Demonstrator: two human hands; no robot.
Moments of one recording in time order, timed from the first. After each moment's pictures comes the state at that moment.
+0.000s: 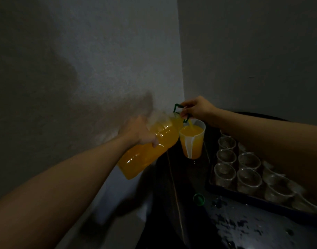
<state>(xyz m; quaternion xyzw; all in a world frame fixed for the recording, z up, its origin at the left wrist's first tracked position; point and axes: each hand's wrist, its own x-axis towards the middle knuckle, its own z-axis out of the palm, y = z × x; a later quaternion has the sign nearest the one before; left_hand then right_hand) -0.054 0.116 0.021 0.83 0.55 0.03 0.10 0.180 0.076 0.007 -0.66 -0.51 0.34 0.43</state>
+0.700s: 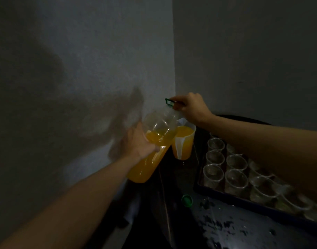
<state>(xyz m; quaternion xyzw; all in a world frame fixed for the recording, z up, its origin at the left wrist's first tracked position) -0.036 0.088 -0.038 0.78 0.57 0.20 0.16 0.173 0.063 0.013 -0.67 -0.65 0.01 0.36</state>
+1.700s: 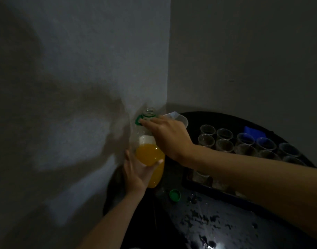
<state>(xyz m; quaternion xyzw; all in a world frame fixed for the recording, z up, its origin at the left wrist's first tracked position) -0.029 0.035 -0.166 0.63 0.61 0.34 0.34 0.093 0.013 -0.041 -0.56 -0.77 -0.20 0.25</state>
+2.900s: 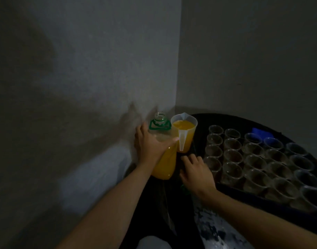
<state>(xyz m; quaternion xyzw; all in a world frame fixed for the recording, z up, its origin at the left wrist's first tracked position) -0.039 0.047 -0.089 0.69 0.55 0.39 0.26 0.090 -0.064 -0.154 -0.78 -0.62 -0.01 0.11</state>
